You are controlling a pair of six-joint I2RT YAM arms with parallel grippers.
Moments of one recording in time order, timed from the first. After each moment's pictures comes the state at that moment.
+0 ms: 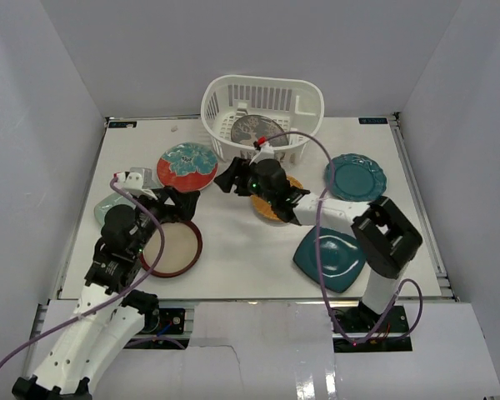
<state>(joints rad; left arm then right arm) -0.36 0.60 0.63 -0.13 0.04 -0.37 0.79 1.71 1.11 0.38 0.00 0.69</state>
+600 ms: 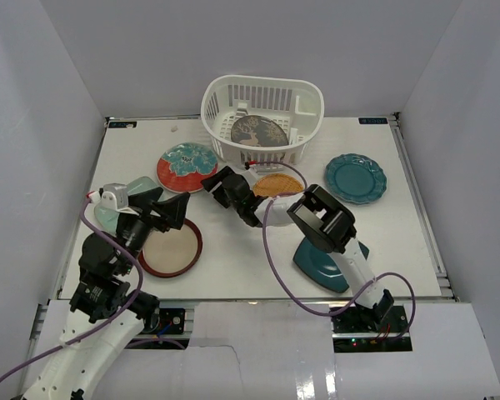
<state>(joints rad) -0.44 0.35 0.65 -0.11 -0.07 -0.40 0.90 2.25 1.35 0.51 0.28 1.26</state>
